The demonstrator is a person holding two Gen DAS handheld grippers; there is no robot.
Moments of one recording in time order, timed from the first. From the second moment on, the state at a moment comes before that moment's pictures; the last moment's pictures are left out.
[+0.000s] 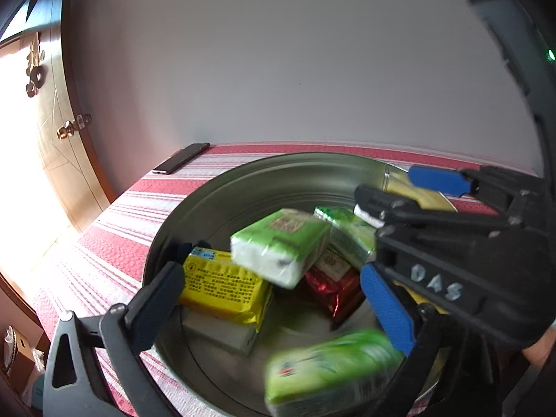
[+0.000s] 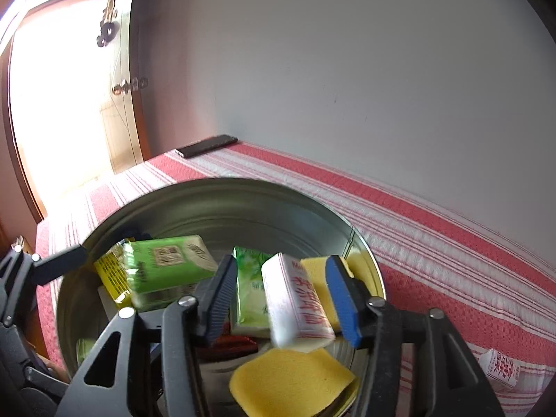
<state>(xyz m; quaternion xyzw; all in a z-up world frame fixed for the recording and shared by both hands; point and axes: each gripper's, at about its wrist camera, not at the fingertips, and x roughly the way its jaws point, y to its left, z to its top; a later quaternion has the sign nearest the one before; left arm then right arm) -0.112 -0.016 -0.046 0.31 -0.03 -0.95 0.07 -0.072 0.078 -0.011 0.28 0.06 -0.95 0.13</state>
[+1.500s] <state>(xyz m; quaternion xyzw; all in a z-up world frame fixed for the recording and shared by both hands) -0.104 0.104 -0.038 0.28 -0.05 -0.96 -0.03 0.008 0.283 -0.066 0.41 0.04 -0.91 0.08</state>
